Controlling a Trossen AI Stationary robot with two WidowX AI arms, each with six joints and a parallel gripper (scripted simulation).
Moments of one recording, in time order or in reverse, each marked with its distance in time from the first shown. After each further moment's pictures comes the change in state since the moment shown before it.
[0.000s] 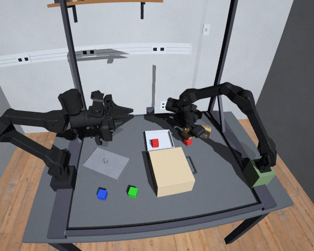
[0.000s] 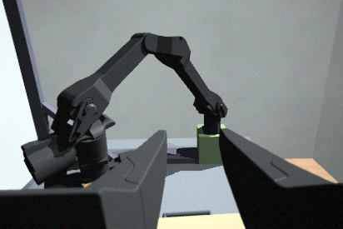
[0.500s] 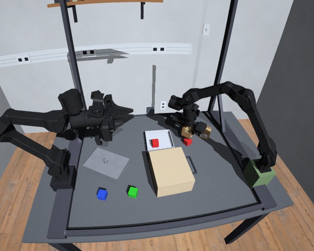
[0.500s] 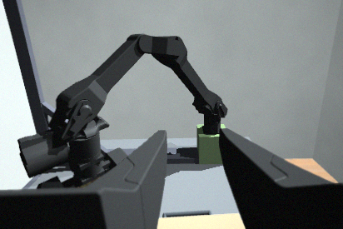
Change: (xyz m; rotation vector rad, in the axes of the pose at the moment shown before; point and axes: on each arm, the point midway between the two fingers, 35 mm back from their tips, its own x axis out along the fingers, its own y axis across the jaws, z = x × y) left arm 0.014 0.016 0.009 -0.317 0.065 0.050; right arm 0.000 0.000 0.000 0.000 0.000 0.000
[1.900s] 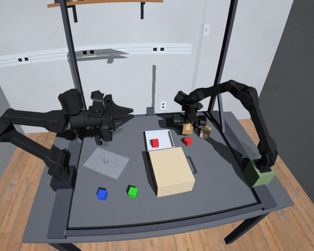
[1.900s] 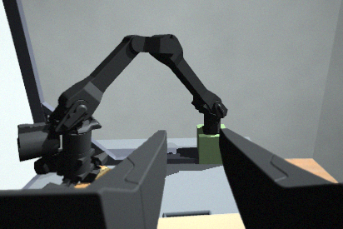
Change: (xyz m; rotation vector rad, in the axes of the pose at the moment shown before) left arm 0.019 0.022 0.030 -0.602 0.035 0.175; right arm 0.000 0.000 0.000 0.000 0.000 0.000
